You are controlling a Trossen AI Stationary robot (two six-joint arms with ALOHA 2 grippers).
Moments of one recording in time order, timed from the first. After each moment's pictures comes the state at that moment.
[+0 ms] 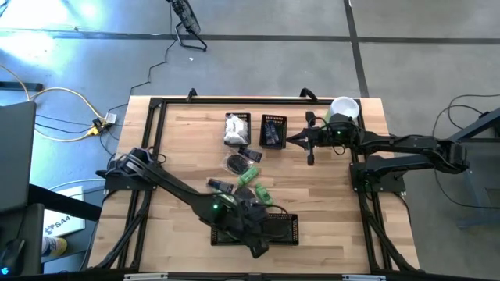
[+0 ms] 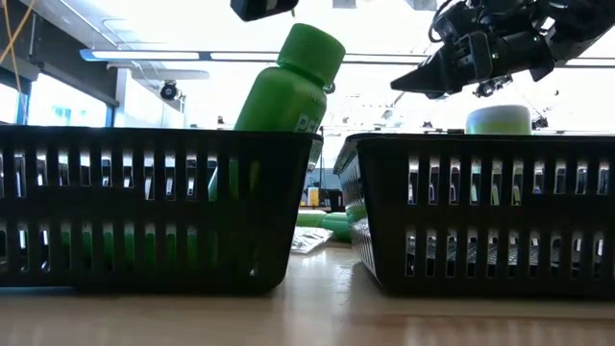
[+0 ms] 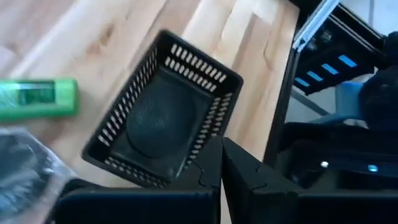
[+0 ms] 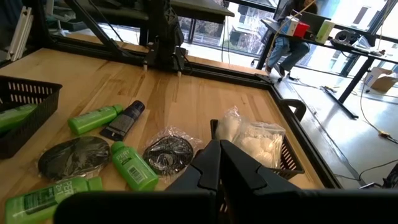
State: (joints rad) left arm -0.50 1.97 1.73 -0.53 -0.28 -0.93; right arm -0.36 1.01 0.46 0.33 -0.29 -0.29
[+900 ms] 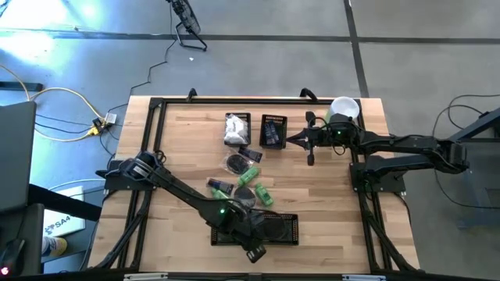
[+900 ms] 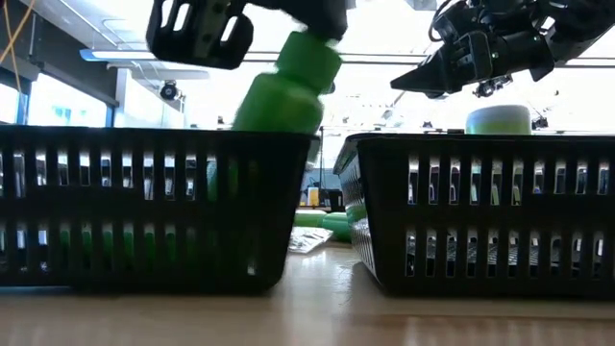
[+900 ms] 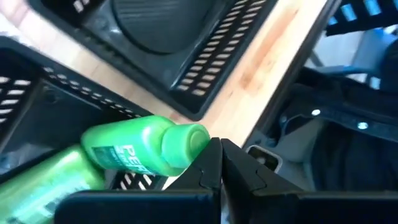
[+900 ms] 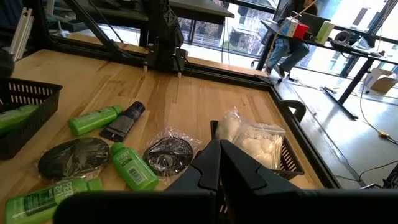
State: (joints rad) left arm -0.50 2.04 1.73 -0.64 0.01 -1.18; right arm -0.36 1.01 0.46 0.33 -0.29 -0.29
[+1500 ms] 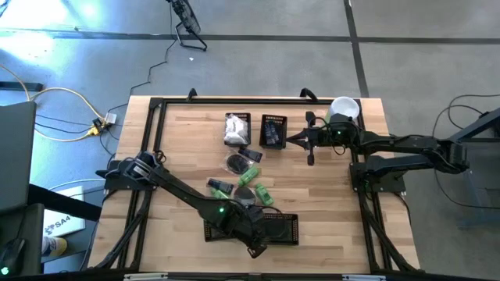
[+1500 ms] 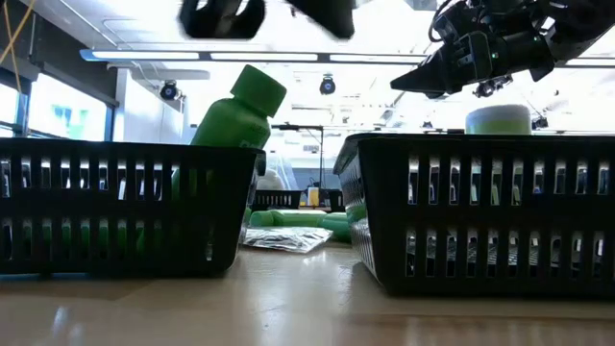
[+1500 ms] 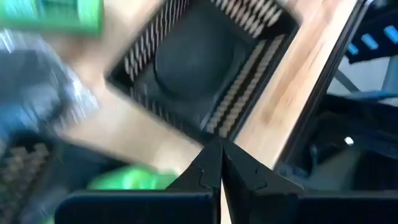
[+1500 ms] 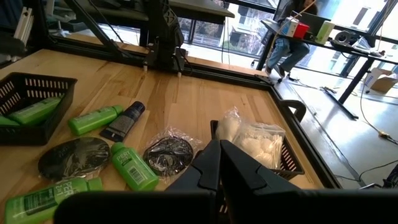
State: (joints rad) left arm -0.50 2.04 1.82 -0.78 -0.18 -1.09; right arm -0.36 1.01 0.46 0.33 -0.29 -0.28
